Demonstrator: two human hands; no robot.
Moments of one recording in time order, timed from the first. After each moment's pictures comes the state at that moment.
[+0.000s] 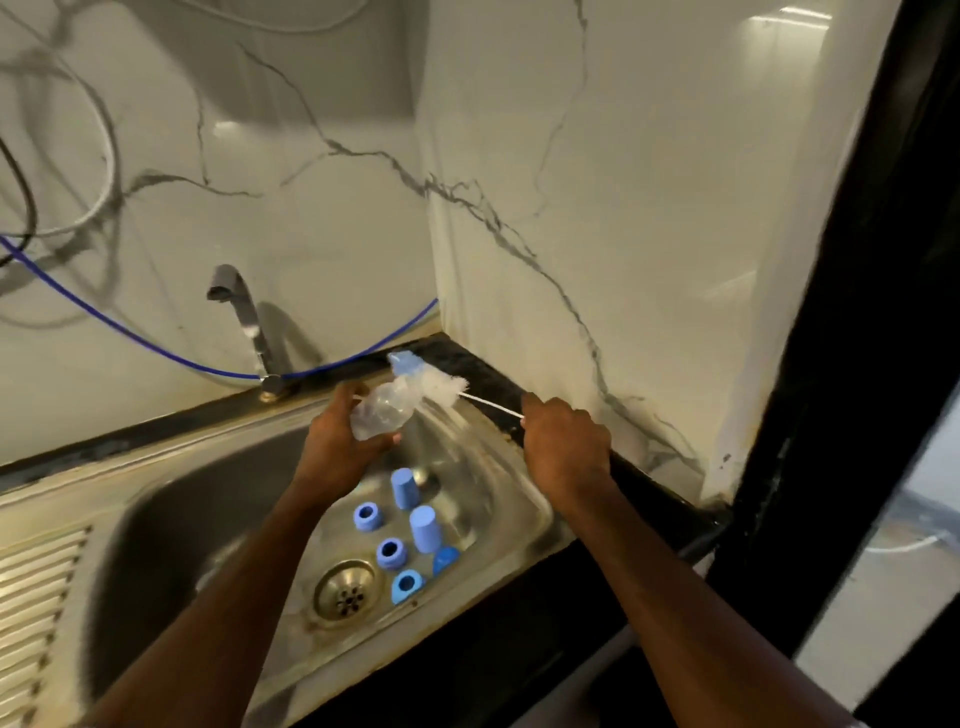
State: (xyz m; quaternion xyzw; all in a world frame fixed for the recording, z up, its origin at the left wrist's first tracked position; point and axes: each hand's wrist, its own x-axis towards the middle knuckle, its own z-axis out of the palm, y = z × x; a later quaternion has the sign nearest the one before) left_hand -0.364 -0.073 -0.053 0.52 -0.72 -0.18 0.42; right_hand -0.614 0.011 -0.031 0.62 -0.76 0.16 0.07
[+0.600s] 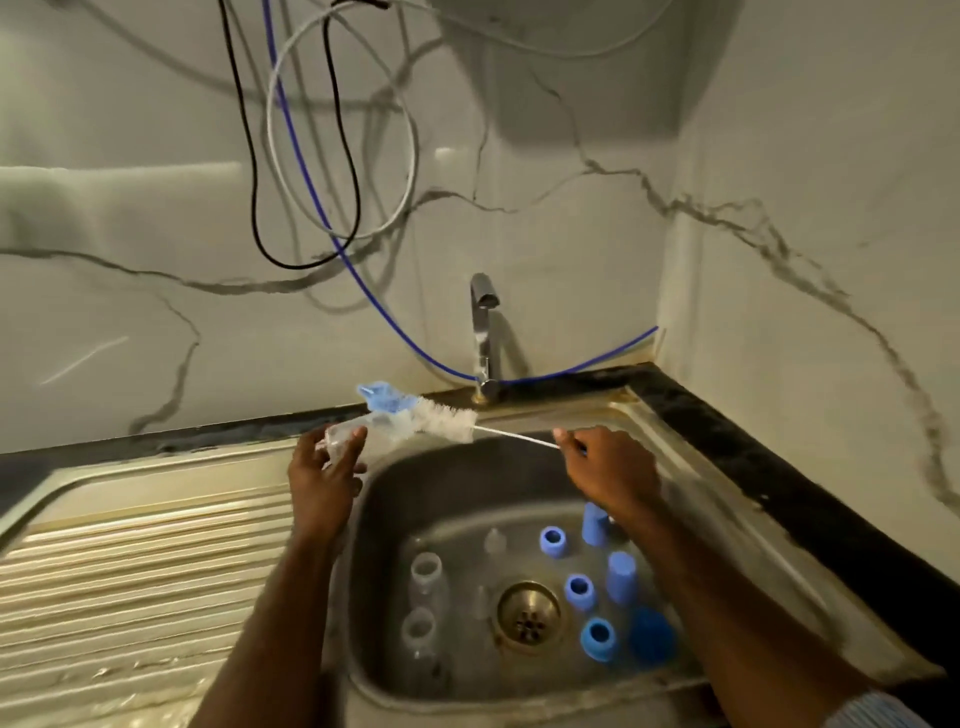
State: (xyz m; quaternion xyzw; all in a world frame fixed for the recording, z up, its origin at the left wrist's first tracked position) left_hand -0.138 -0.042 -0.071 0.56 -0.36 -0.25 0.70; right_hand -0.445 -0.092 -0.055 0.71 -0.65 0.28 -0.05
